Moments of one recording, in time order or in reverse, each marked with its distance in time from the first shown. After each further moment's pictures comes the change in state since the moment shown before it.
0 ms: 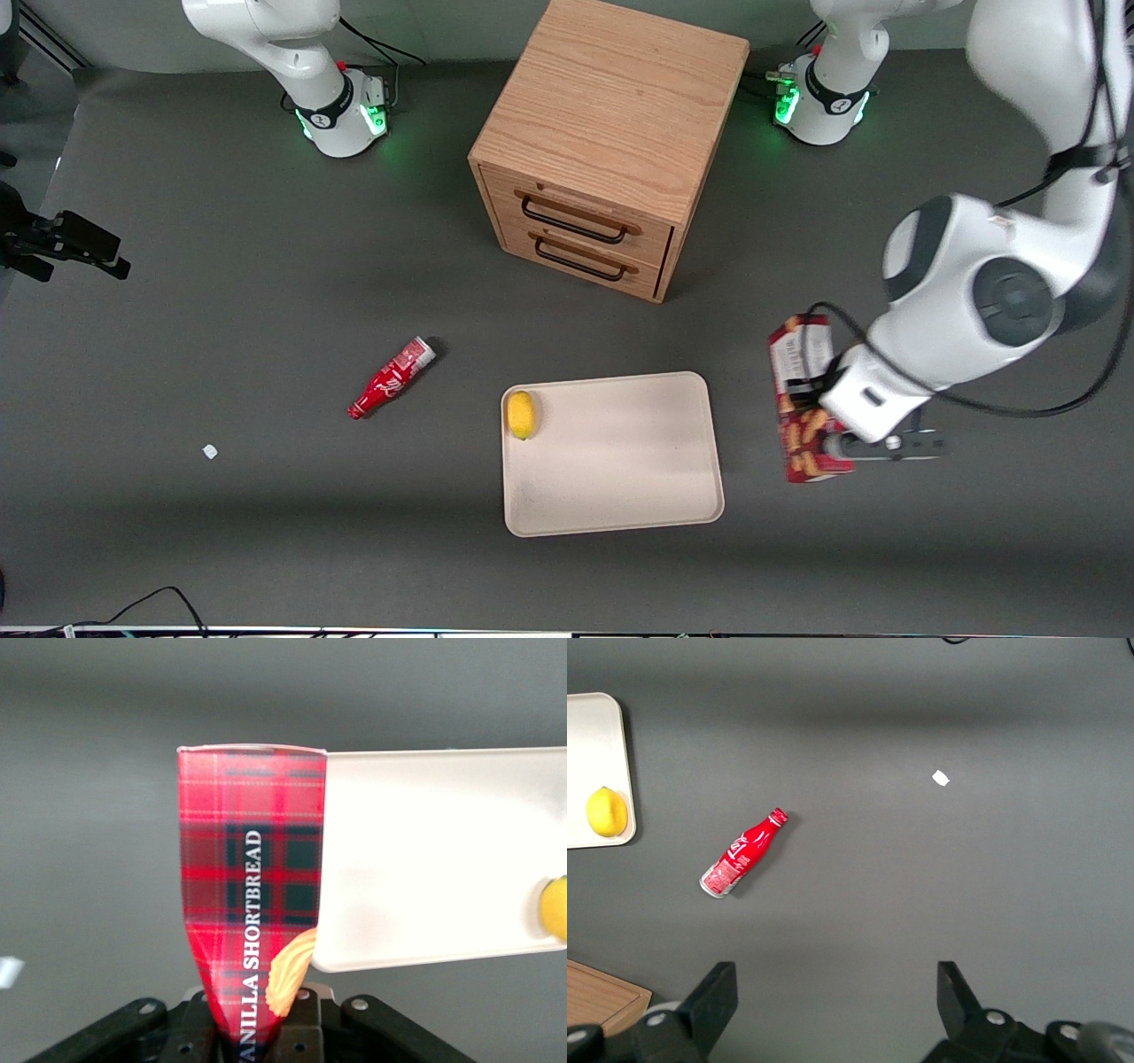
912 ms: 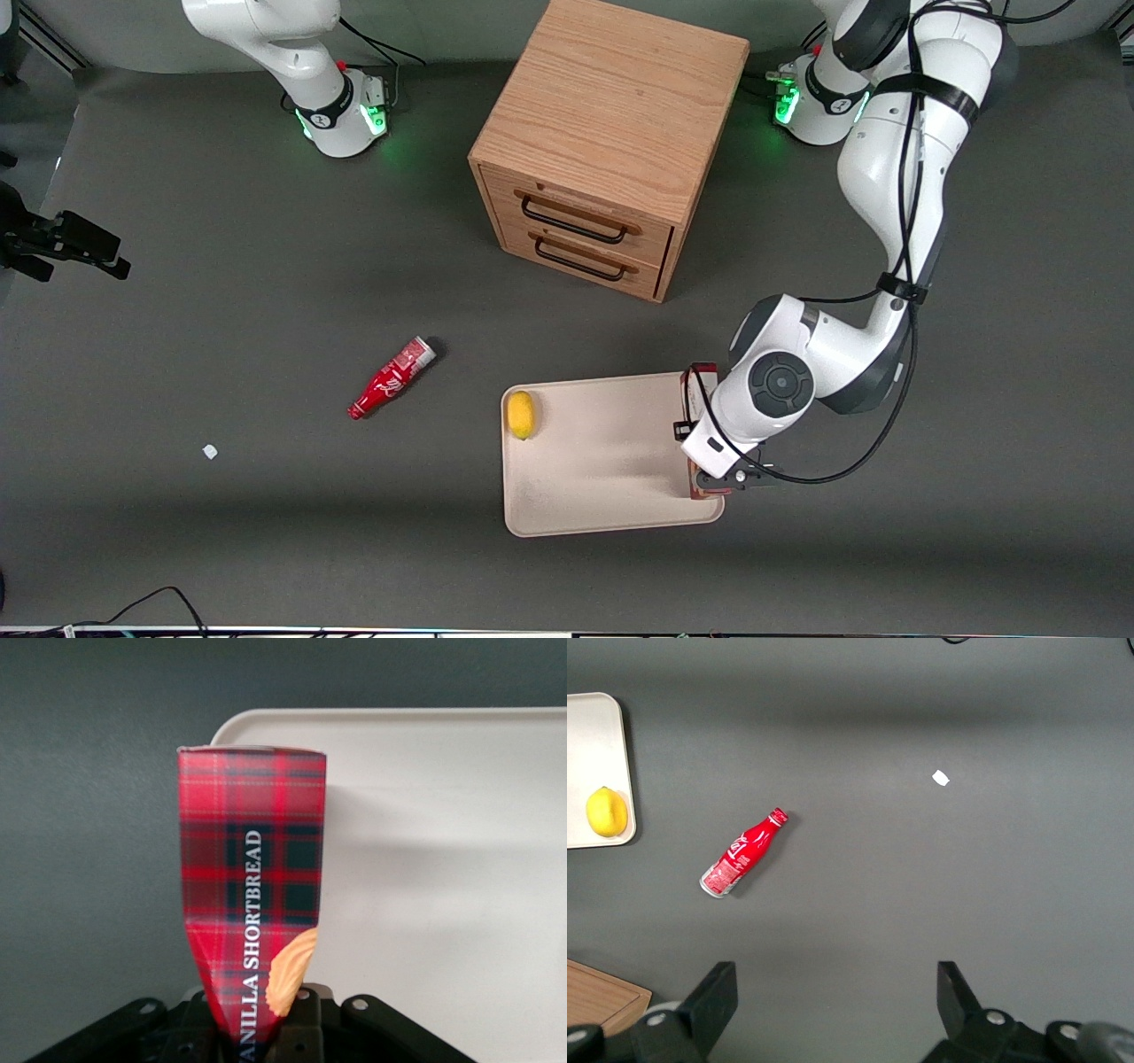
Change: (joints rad) arm -0.190 0.312 0.094 0.112 0.102 0.172 -0.132
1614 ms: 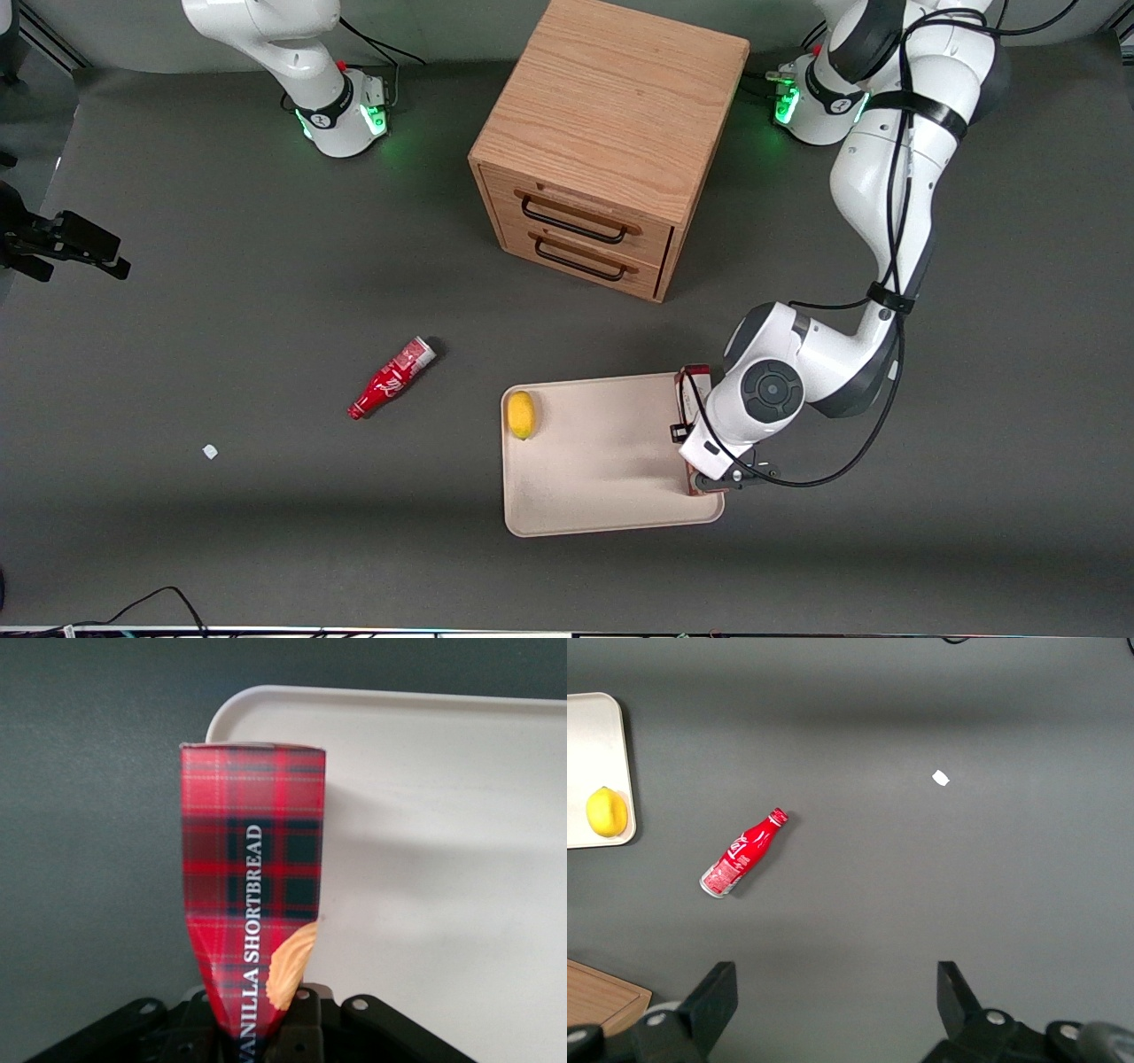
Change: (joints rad) arm -0.003 0.031 0.005 -0.003 0.000 0.030 -0.050
